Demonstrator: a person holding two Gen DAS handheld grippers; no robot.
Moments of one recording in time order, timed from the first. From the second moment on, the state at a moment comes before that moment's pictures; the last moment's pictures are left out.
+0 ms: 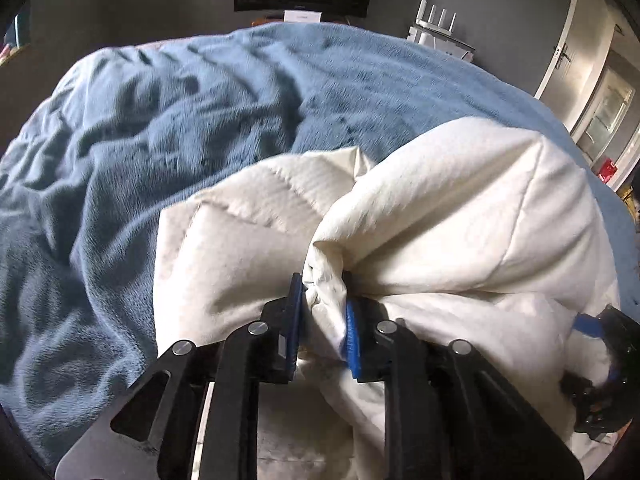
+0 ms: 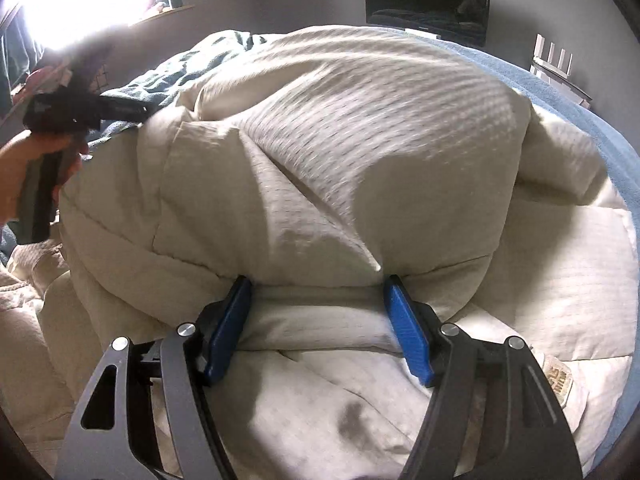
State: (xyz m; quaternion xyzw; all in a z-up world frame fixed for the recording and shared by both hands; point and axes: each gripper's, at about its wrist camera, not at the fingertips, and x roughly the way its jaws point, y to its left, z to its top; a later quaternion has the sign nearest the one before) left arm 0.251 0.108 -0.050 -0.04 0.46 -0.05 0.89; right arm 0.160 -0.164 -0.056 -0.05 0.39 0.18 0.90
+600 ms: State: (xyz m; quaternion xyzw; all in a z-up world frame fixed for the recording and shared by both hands) left arm 0.163 0.047 0.016 0.05 0.34 -0.15 0.93; right arm 0.152 -0.158 -0.060 -0.05 0.39 0.18 0.90
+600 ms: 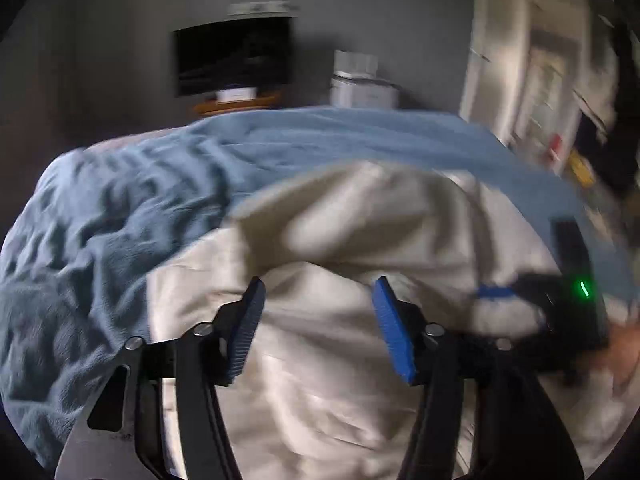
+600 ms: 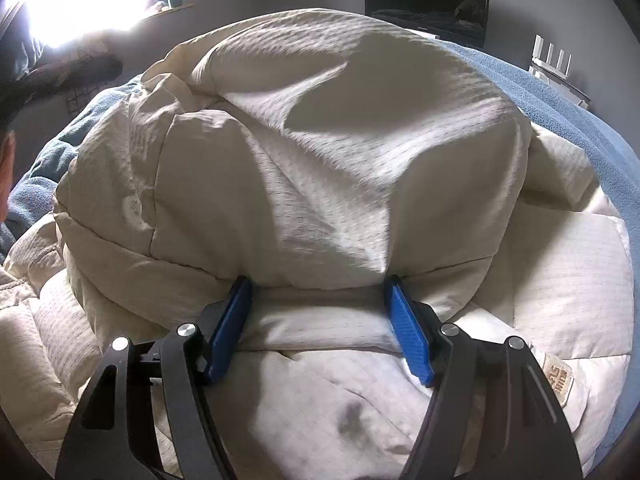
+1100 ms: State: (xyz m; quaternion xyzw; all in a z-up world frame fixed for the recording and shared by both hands) left arm 0.170 0.038 -0.048 0.08 0.42 -0.14 0.89; right arm 0.150 -0.159 -0.055 -0.05 0.38 0.18 0.91
